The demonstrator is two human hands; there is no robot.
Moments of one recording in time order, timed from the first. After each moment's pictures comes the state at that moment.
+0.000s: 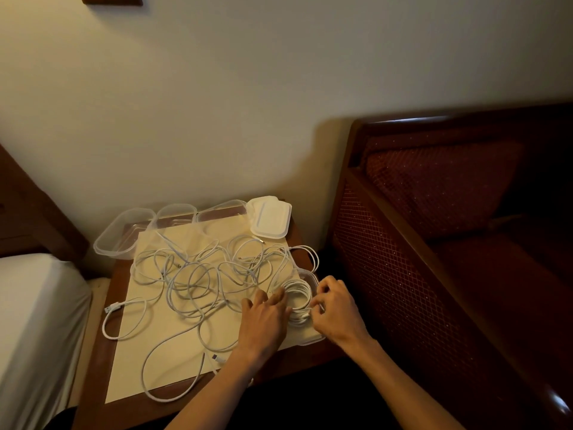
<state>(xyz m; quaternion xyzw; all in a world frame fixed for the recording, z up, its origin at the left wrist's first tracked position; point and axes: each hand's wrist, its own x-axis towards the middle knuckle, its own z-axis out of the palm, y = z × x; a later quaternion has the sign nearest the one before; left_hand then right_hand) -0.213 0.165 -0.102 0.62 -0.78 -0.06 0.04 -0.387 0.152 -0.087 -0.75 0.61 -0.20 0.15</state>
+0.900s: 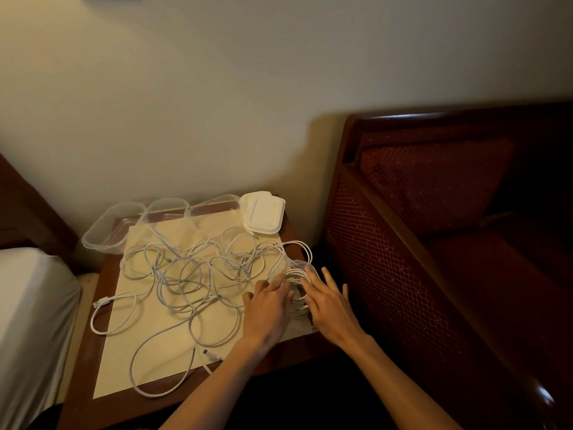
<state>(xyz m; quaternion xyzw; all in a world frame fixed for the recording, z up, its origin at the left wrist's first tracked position) -0.236 0.161 -0.088 0.66 -0.74 -0.13 0.09 -0.394 0.150 -0.099 -0.77 0.60 -0.09 0.20</state>
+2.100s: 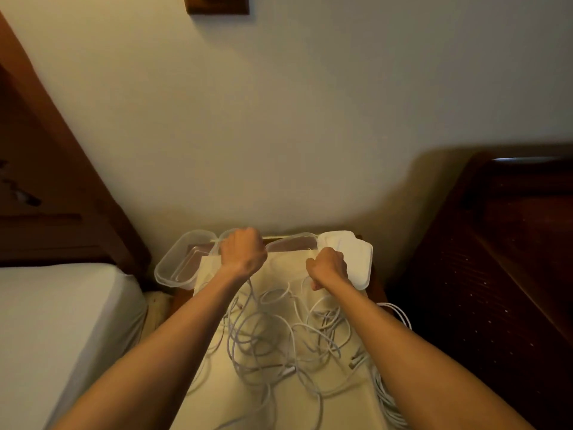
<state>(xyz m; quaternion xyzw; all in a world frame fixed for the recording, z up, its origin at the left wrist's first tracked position) -0.017 -0.035 -0.018 0.78 -0.61 -0.03 0.13 -0.187 -0.063 -0.053 -0.60 0.71 -0.16 0.34</state>
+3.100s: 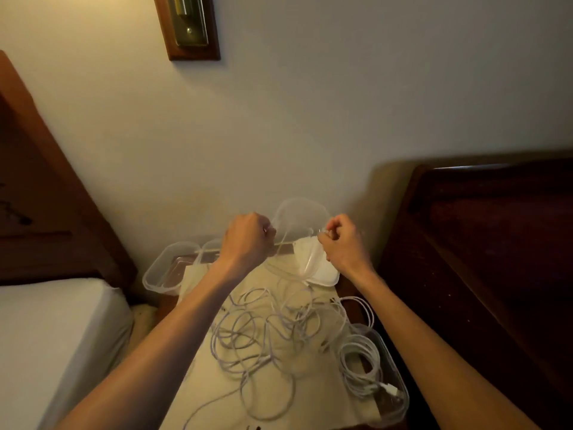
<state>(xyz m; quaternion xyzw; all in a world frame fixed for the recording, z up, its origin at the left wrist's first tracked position) -0.084 0.012 0.077 0.69 -0.67 -0.02 0.27 -0.276 -0.019 0.041 -0.64 0.57 -0.44 0.28</state>
